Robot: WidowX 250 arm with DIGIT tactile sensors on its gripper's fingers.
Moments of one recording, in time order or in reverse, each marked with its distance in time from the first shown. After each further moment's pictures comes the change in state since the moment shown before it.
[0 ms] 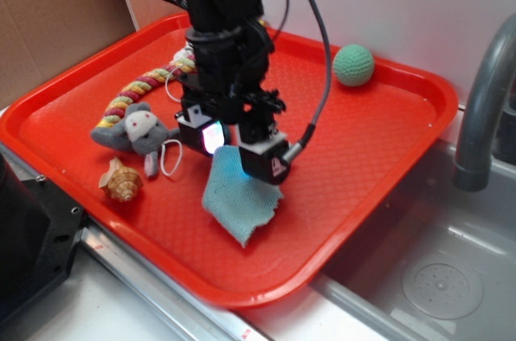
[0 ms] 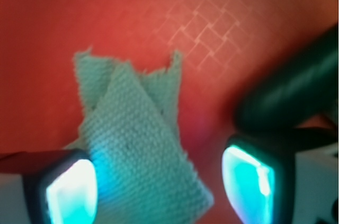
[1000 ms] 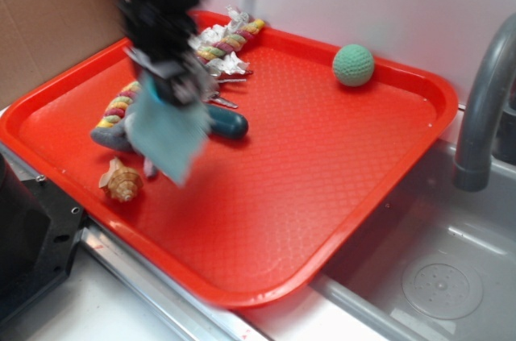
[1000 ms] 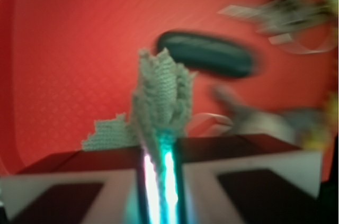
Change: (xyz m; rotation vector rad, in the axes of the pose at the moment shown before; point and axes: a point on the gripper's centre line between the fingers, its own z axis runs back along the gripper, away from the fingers) arm -0.044 0.053 0.102 0.090 -0.181 -0.134
